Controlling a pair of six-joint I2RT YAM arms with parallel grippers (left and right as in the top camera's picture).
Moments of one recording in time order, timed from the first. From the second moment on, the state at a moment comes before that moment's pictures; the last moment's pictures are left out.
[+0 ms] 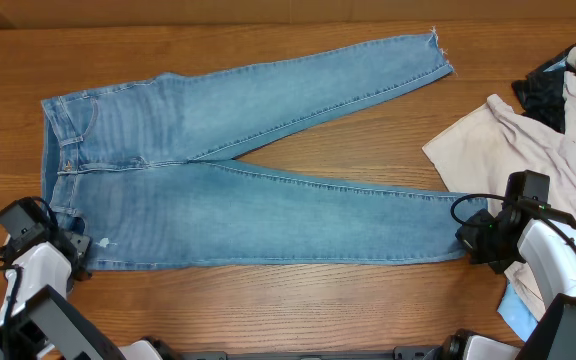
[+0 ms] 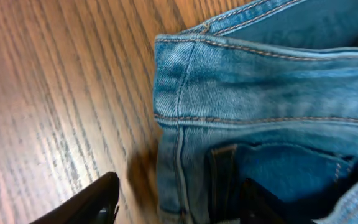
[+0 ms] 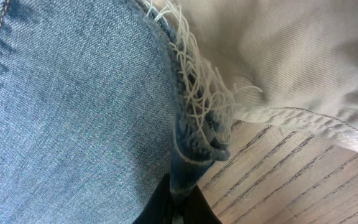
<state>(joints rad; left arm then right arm) 0.69 1.50 0.67 -0.39 -0.20 -0.60 -0.34 1.42 0.69 -0.75 -0.07 0.54</state>
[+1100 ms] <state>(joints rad) 0.69 0.88 1.11 -1.19 -0.11 -0.52 -0.34 1.17 1.05 -1.17 -0.13 0.48</state>
